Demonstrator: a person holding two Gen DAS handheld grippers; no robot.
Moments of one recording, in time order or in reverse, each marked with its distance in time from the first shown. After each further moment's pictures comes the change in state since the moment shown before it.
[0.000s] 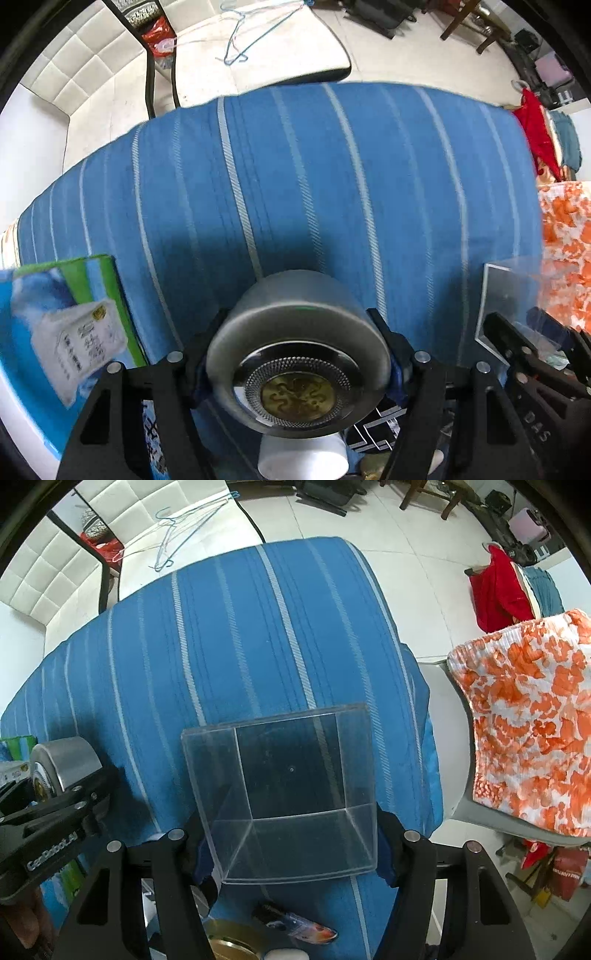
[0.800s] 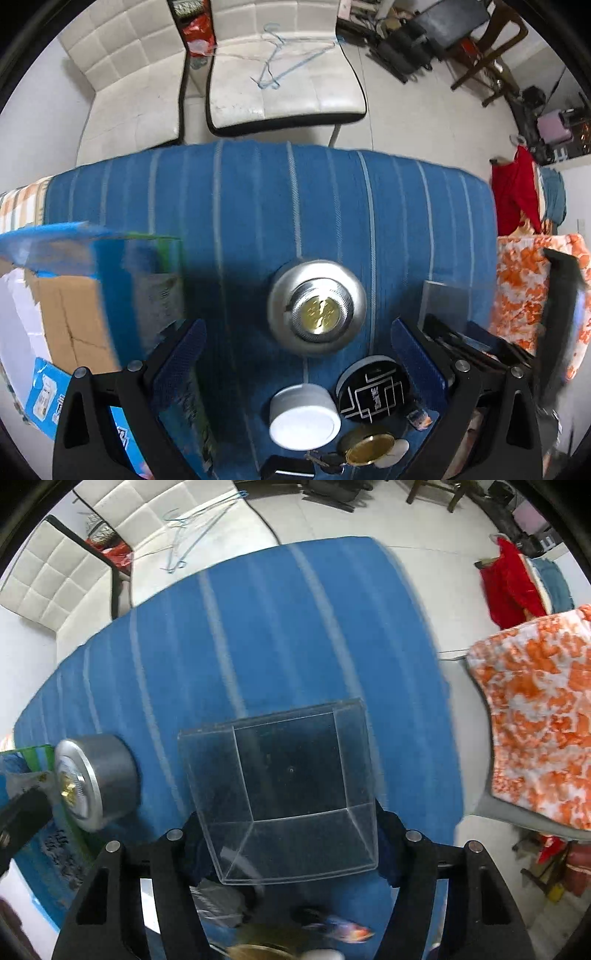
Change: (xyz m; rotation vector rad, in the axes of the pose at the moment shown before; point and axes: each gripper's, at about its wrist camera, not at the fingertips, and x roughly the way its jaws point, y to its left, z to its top) left arm -0.034 0.036 0.007 -0.151 -0.056 -0.090; right arm 0.012 0.018 0.014 0.029 0.014 0.042
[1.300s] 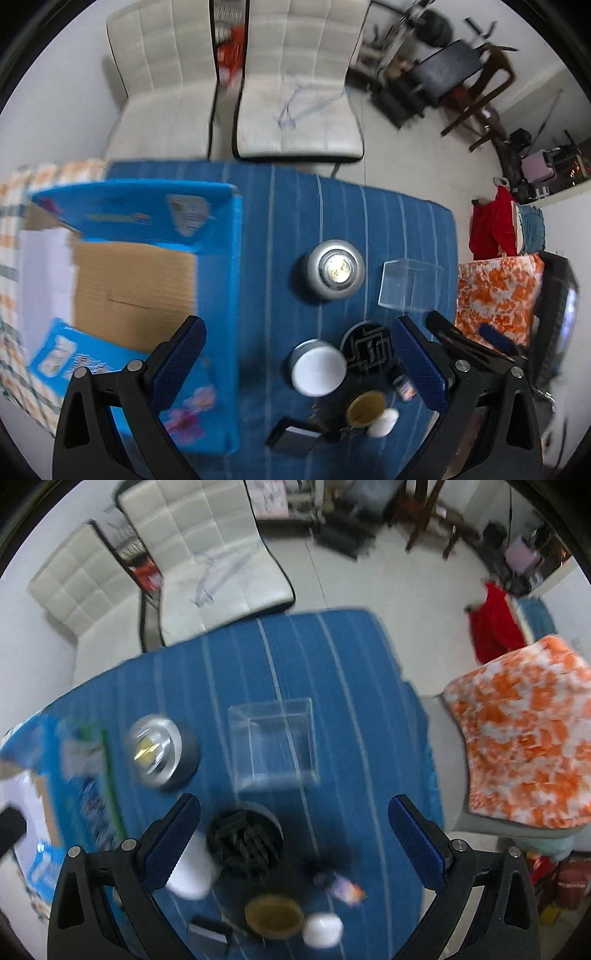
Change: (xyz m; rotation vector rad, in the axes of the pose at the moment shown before) left arm -0.080 0.048 -0.057 -0.102 -0.151 -0.077; right arm -0.093 0.027 -0.039 -0.044 -0.139 -0.008
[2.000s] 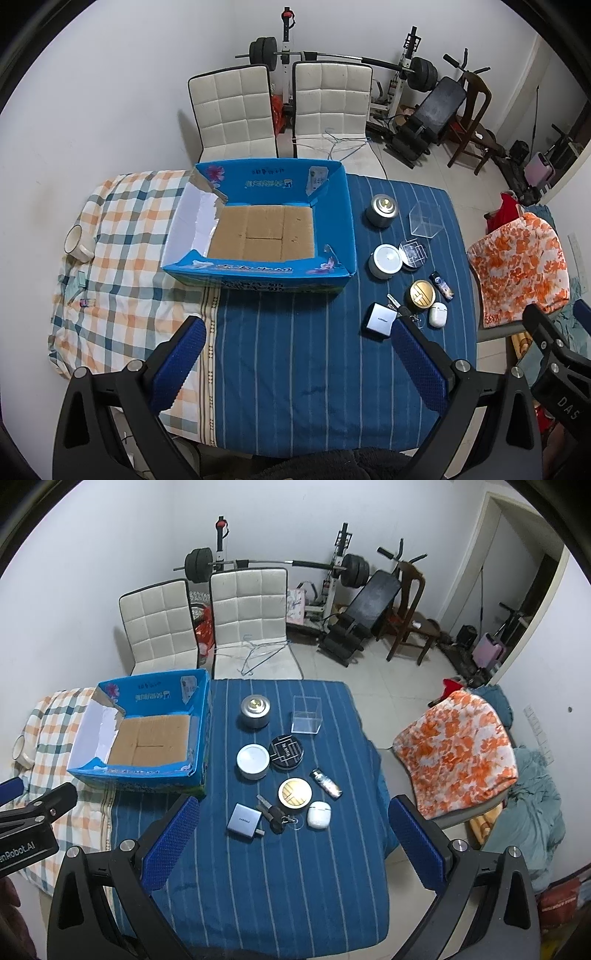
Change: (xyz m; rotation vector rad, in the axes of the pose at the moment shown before) left arm -0.211 0.101 -0.259 0.089 -0.317 0.145; right arm -0.292 0.061 -0.332 -0.148 -0.477 -0.083
